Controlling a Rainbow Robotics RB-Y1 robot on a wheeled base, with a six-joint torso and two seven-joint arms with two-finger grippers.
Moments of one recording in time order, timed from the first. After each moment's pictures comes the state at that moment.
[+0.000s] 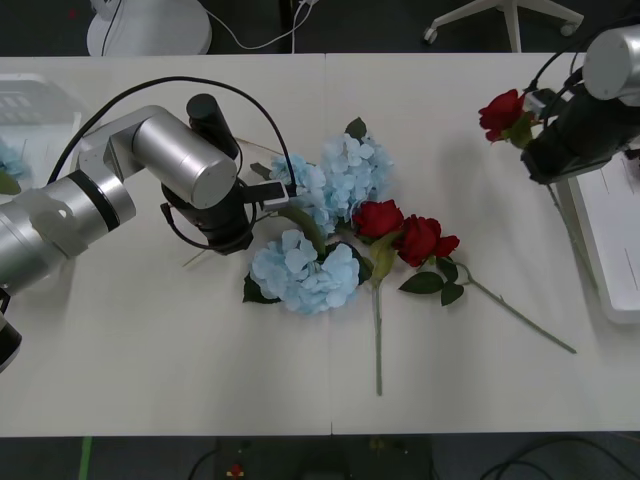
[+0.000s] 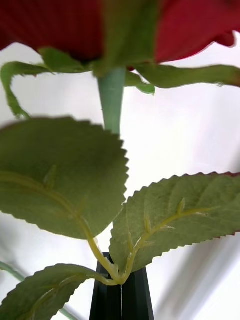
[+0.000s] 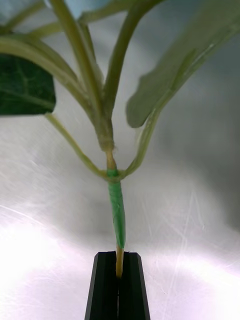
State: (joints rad) right arm -0.99 -0.79 0.49 -0.94 -0.90 1.39 1.68; left arm -0.94 0.57 -0.85 -1.18 0.89 1.20 -2.11
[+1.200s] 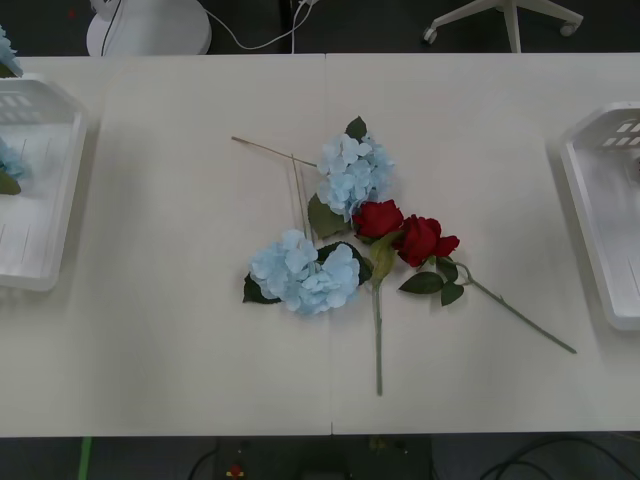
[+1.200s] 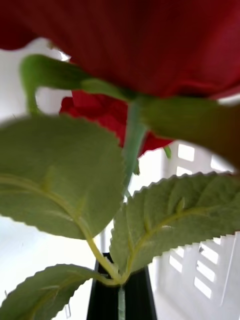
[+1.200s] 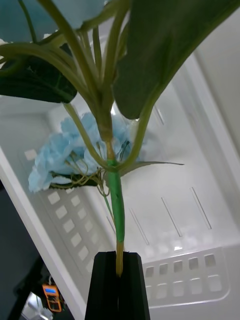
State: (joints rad) right arm -1.00 -0.82 0.36 -0.44 -0.47 1.04 1.68; left arm -0.70 1.09 0.01 -1.19 0.80 1.41 -2.12
